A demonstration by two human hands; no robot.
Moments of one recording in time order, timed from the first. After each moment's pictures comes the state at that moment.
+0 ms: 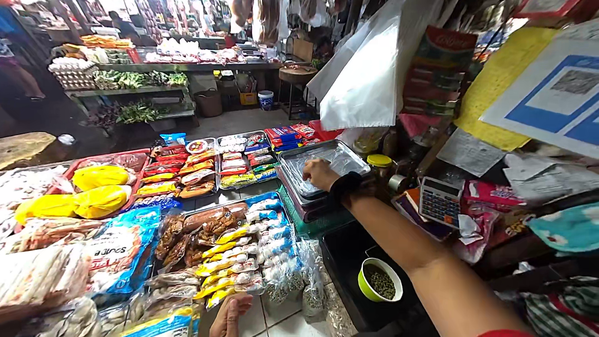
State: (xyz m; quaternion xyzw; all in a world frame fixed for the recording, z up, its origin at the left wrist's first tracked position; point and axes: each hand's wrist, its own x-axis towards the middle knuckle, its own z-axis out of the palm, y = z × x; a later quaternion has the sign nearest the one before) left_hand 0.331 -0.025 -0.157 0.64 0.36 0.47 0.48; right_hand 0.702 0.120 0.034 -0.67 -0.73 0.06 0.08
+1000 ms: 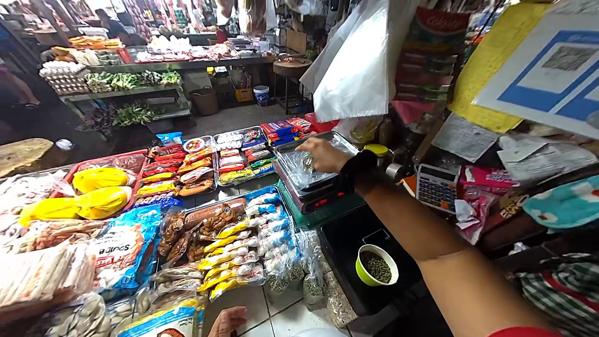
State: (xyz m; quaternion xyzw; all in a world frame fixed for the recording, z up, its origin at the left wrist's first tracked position) left_hand 0.301 -0.051 -0.171 0.60 0.42 0.44 0.51; right_hand 0.705 0.095 0.094 -0.66 -0.75 0.06 0.09
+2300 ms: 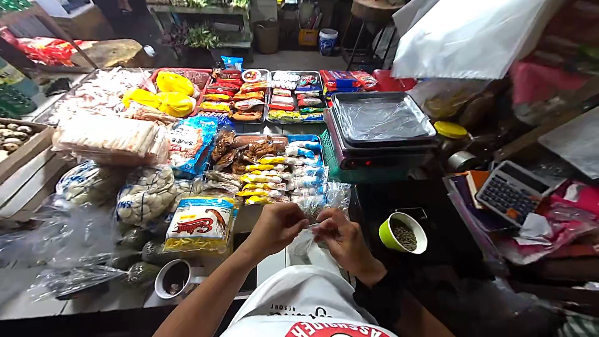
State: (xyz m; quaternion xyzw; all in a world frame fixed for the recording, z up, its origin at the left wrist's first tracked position) left_hand 0.351 -0.039 -0.048 0.76 0.33 0.28 0.48; right_hand 0.550 -0.121 -0.073 -0.51 -0.67 0.28 0.47
